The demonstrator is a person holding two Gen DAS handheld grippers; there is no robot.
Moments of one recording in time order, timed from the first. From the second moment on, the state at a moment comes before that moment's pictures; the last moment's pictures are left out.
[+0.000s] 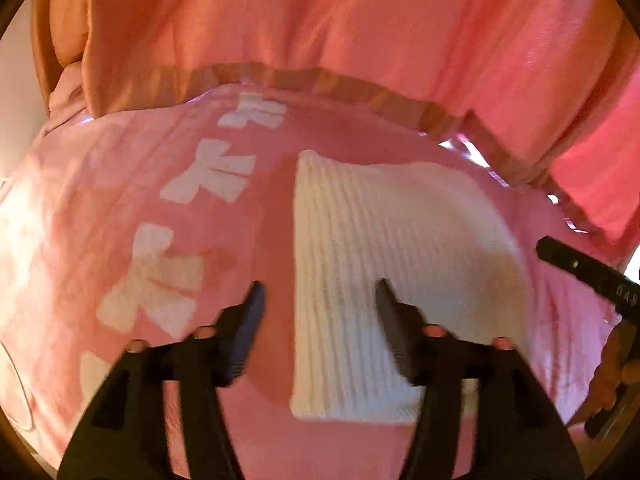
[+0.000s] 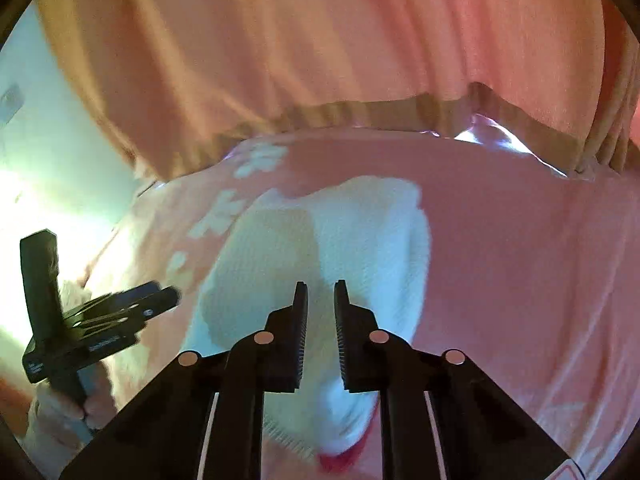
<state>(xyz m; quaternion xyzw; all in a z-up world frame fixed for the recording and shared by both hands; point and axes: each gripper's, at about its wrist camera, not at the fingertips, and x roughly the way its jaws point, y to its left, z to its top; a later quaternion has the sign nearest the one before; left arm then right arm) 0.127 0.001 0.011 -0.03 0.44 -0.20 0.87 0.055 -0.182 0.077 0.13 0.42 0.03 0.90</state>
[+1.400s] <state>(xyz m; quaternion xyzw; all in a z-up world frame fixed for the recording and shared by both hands) 0.013 -0.005 0.043 0.01 0.33 -0.15 0.93 -0.046 -0.153 0.095 0.03 0.36 -0.11 0.93</state>
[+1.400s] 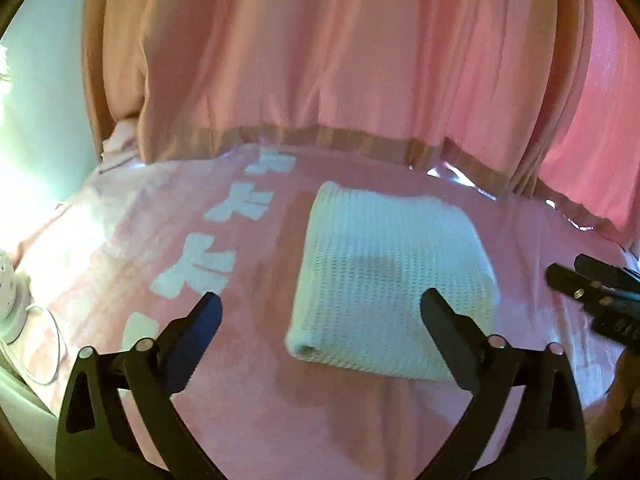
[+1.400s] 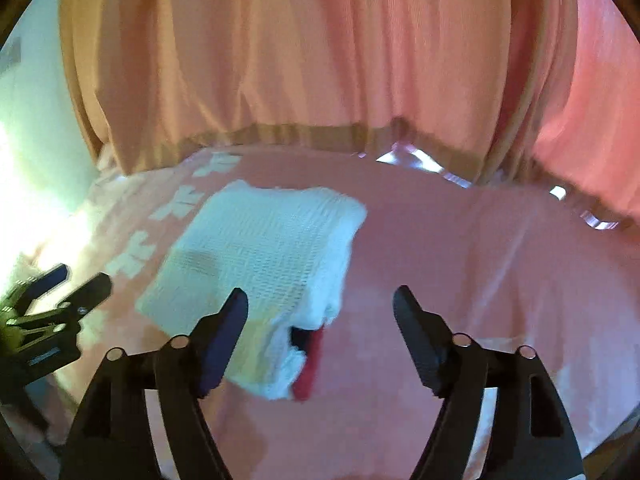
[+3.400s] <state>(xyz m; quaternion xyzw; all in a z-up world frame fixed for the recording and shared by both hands) -0.022 -0.032 -0.008 0.11 0.36 -0.09 0.92 -0.080 -0.119 0.026 0.04 0.39 -0.15 0.91</state>
